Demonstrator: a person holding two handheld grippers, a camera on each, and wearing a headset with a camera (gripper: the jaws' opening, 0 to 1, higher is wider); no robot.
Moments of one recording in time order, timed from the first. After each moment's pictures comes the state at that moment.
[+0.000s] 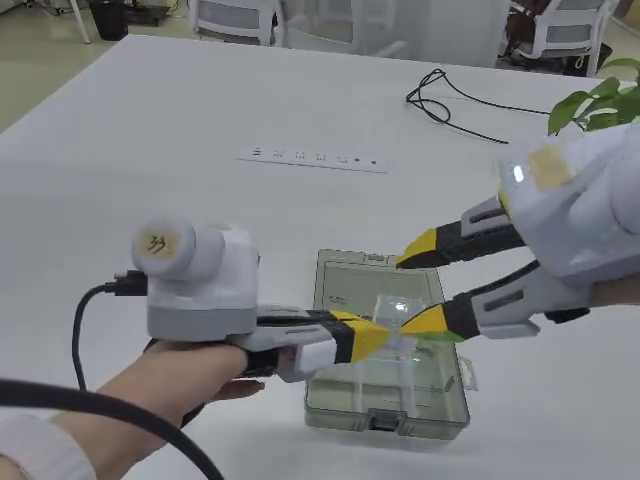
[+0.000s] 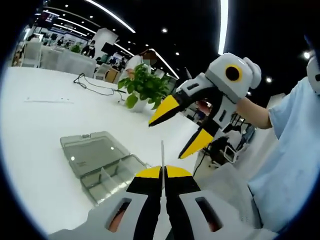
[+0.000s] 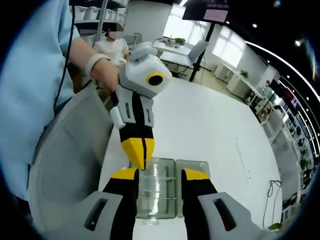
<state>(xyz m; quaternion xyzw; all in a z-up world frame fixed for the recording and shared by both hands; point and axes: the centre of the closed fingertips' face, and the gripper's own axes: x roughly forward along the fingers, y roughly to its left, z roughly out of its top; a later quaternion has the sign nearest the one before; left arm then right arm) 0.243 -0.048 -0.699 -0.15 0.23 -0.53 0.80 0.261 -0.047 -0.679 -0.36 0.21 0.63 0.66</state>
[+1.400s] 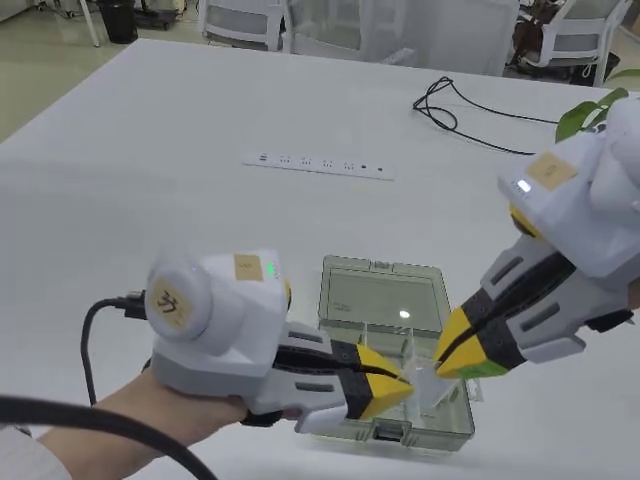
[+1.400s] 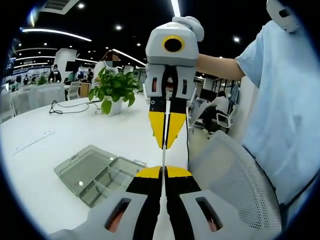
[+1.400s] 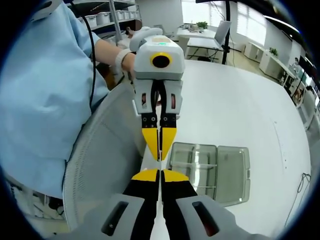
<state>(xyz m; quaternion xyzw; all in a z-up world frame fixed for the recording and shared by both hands) 0.207 -0.059 -0.705 0.01 0.17 -0.62 0.77 0.204 -0.061 -0.695 -0.32 0.33 0.70 0.55</state>
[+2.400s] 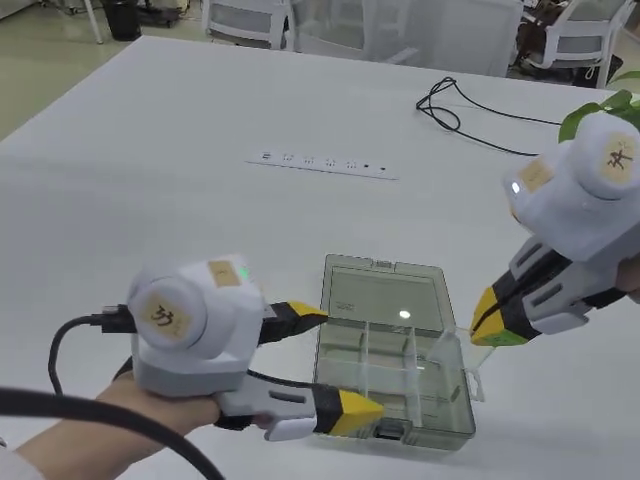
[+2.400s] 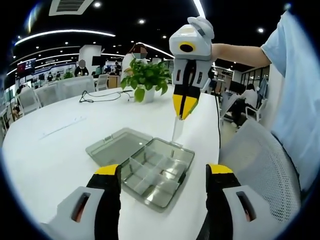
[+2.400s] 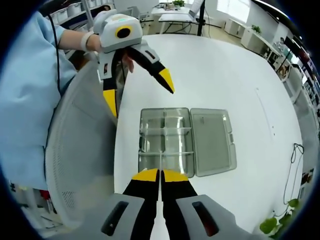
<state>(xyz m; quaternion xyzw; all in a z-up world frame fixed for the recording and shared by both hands) 0.244 -0.010 -0.740 0.05 0.21 -0.50 0.84 0.263 -0.106 -0.730 -0.37 0.40 0.60 0.58</state>
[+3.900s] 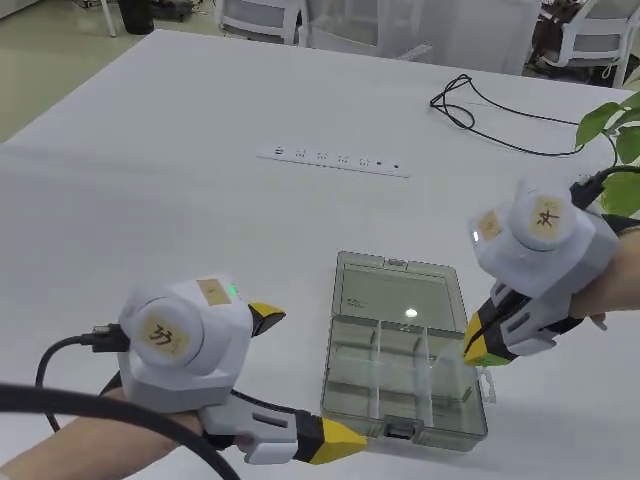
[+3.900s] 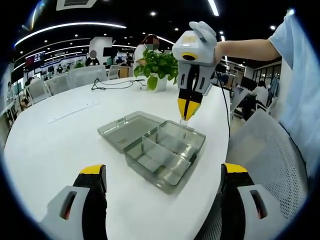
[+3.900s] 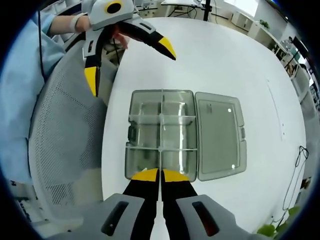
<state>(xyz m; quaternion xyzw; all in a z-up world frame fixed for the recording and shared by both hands) 0.241 0.018 -0.766 0.06 0.24 -0.45 0.86 0.267 -0.101 -0.778 -0.41 0.43 0.59 0.55</state>
